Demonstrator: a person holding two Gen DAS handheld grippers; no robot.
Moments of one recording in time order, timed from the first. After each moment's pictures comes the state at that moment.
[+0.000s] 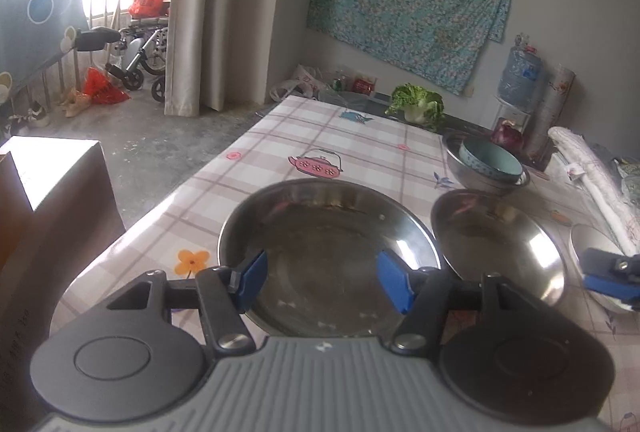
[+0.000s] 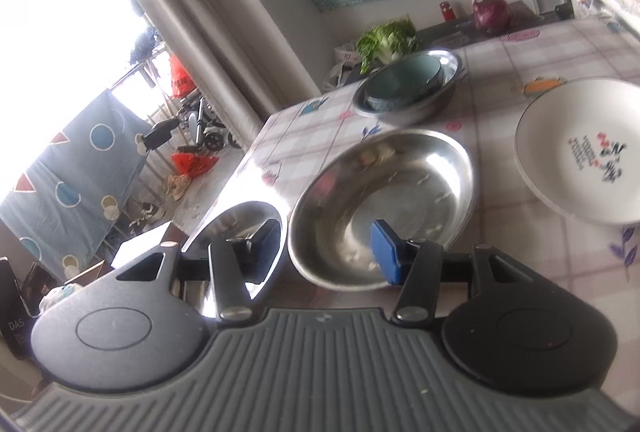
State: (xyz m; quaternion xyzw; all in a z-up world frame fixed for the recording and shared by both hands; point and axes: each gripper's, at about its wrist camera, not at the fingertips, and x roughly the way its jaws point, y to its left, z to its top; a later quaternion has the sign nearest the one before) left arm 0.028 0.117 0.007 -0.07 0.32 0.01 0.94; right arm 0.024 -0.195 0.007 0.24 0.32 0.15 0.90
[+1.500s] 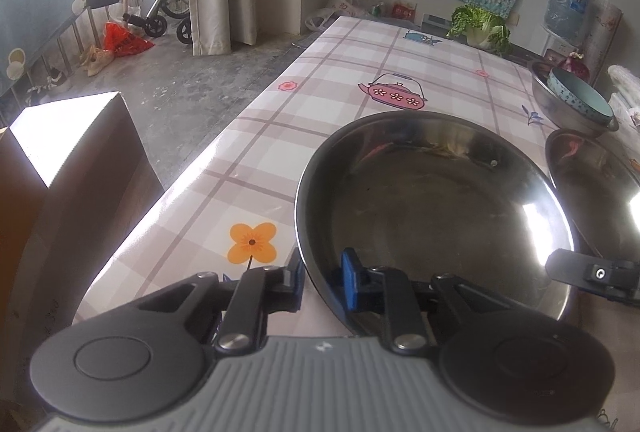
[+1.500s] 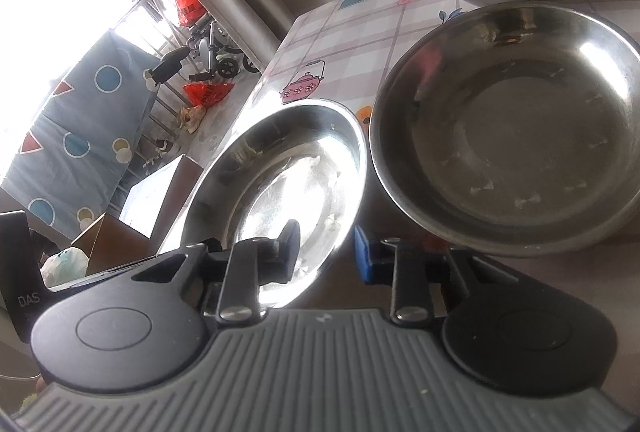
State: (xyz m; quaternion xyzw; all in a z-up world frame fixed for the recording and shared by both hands) left arm 0.092 0.162 -0.041 -0.04 0.43 0.05 0.90; right arm 0.088 -0.081 -0.050 0.24 0.42 0.19 0.85
